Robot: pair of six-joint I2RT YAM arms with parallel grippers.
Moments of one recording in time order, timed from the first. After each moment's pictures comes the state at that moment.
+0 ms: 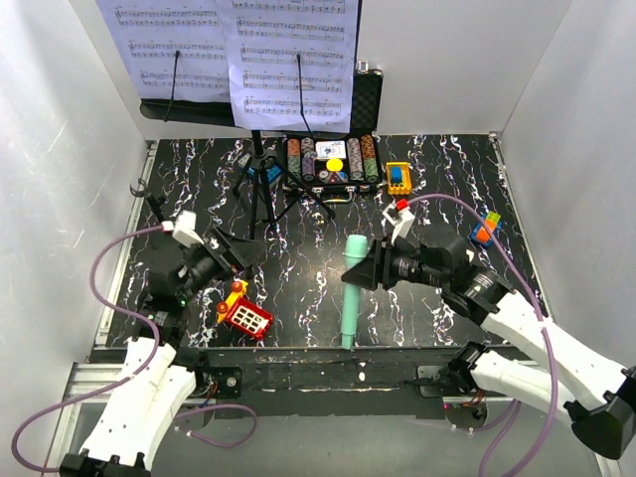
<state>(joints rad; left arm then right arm) -0.16 0.56 0.55 -0.22 0.38 -0.84 0.82 0.83 0.78 -0.33 -0.30 0.63</state>
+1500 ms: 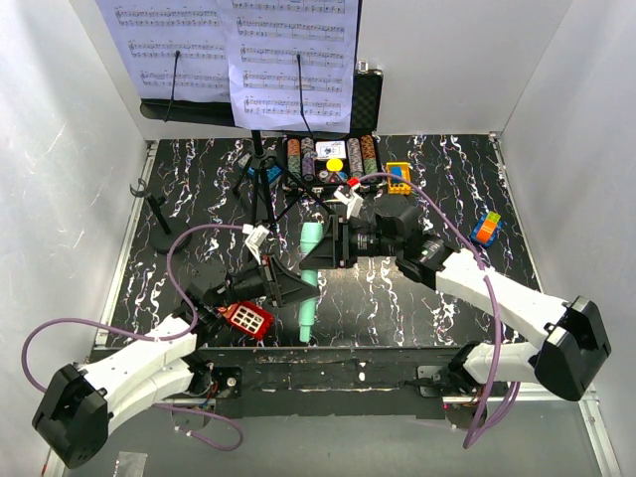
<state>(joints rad) -0.66 0.84 0.32 0.61 0.66 -1.02 0.82 1.25 0.96 0.00 -0.61 0.86</state>
